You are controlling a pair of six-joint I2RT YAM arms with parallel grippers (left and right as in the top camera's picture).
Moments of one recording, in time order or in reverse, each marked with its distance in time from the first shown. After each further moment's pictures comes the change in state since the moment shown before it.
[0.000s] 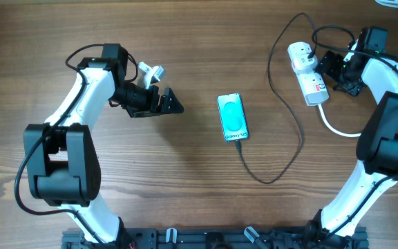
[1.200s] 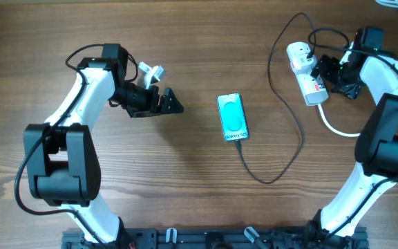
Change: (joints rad) left arm 0.000 0.000 0.000 0.000 0.000 0.000; right arm 0.019 -0.024 0.025 -0.139 0.005 -0.017
